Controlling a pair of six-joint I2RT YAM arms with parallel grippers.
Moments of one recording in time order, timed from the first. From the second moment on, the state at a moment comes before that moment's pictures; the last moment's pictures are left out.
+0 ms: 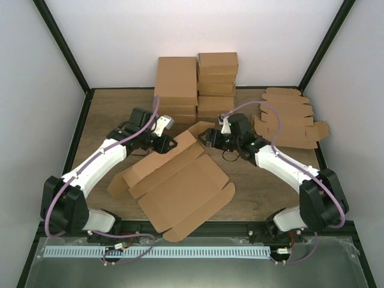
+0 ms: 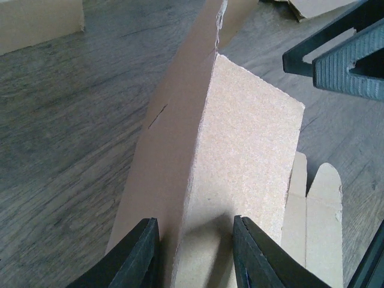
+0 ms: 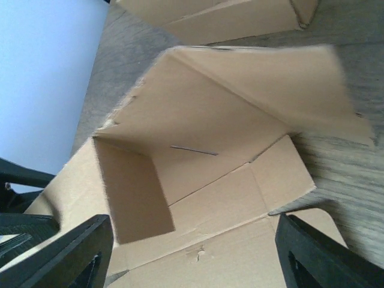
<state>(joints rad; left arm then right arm) -0.44 1.39 1.07 -0.56 0.45 -0.03 0.53 1.40 0.92 -0.13 -0.35 0.68</state>
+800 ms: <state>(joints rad) -0.43 1.40 1.07 -0.55 0.47 -0.03 0.48 1.75 0.74 0.31 -0.23 0.61</state>
